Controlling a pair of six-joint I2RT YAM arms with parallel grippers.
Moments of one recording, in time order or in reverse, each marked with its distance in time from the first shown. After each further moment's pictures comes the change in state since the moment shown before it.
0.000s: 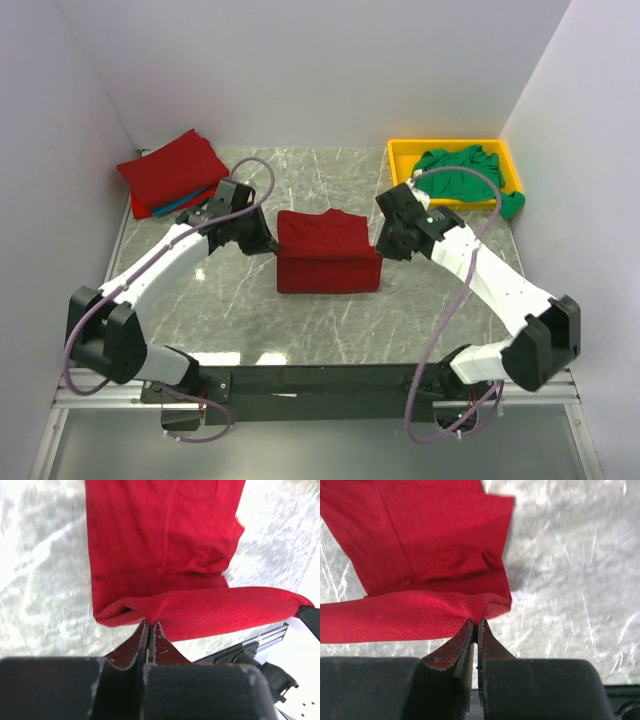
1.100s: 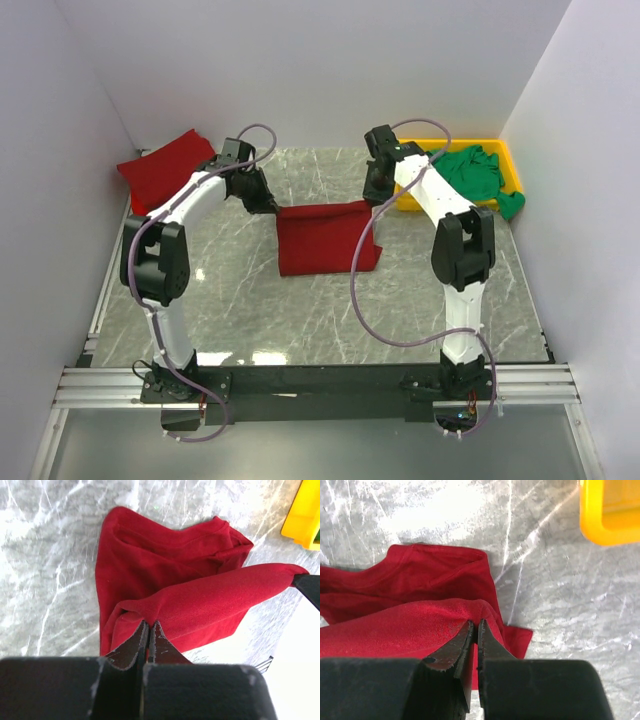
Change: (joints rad) left arm 0.171 0.531 0.458 -0.002 0.111 0.102; right arm -0.223 0.755 0.704 -0.014 -0.124 -0.309
